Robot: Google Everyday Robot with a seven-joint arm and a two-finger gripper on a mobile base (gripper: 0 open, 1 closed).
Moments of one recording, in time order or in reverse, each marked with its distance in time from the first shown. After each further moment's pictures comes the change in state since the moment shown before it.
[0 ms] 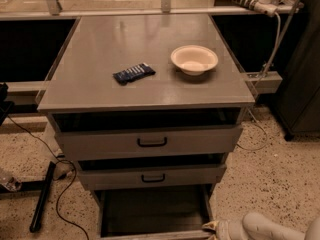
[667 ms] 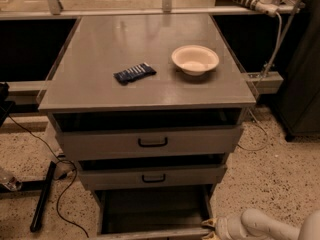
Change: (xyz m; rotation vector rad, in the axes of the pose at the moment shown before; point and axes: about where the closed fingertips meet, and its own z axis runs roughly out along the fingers) arm 0.000 -0.012 0.005 -0.012 -0.002 -0.008
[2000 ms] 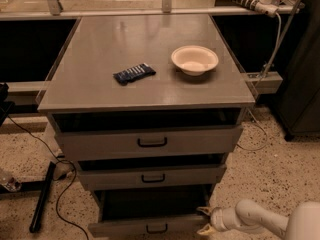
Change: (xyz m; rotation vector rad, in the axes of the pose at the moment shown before) arm -0.006 -0.028 0.014 -0.003 -0.013 -0.031
